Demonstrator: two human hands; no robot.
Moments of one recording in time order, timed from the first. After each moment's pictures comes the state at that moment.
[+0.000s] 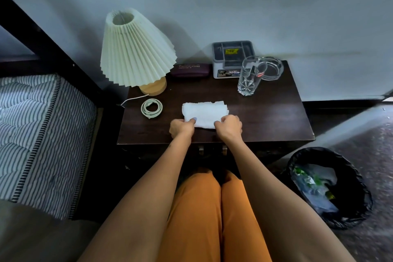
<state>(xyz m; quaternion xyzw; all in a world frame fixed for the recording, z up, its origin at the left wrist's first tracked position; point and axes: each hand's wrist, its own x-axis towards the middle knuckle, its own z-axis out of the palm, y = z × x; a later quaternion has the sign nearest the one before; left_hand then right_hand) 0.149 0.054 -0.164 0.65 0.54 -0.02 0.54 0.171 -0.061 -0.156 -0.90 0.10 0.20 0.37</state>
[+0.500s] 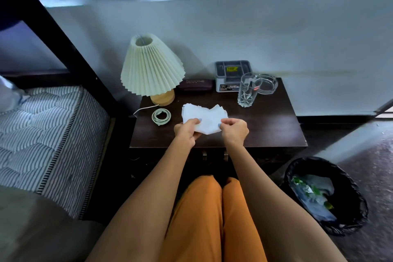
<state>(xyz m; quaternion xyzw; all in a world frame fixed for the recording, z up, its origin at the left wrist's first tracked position) 0.119 0.049 -0.096 0.44 0.47 0.03 0.77 0.139 -0.065 -0.102 -0.80 0.21 0.09 0.56</state>
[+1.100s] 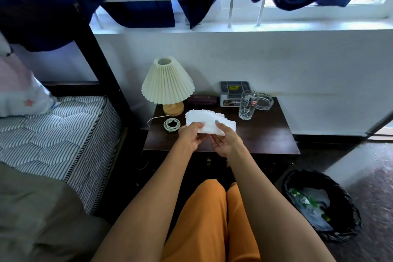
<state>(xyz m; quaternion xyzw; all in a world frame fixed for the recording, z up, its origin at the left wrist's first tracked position) 0.064 0.047 -0.041 0.43 0.36 0.03 0.83 0.087 -0.059 -0.047 -0.43 0.28 0.30 0.80</state>
